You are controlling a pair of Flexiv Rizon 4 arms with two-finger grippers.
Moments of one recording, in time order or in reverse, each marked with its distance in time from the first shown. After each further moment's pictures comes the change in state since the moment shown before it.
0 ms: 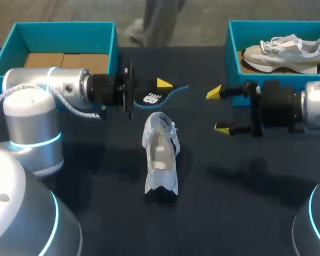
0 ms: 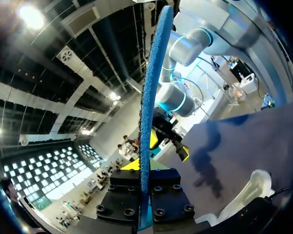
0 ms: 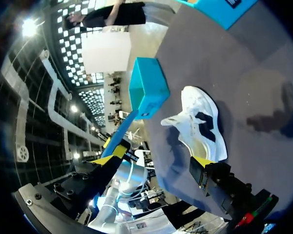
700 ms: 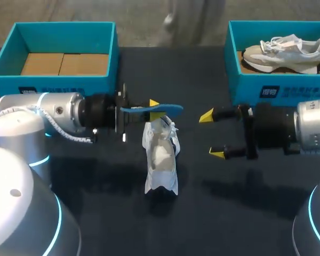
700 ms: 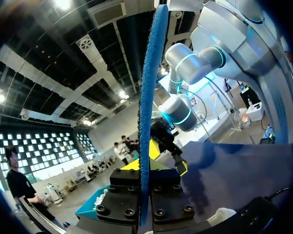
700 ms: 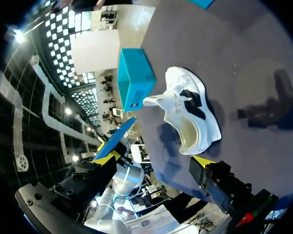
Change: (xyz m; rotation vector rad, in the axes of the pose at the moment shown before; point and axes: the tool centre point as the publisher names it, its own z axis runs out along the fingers) left arm 0.049 -0.029 -0.014 0.042 -0.027 -0.217; right arm -0.031 -0.045 0.012 0.048 -0.045 0.079
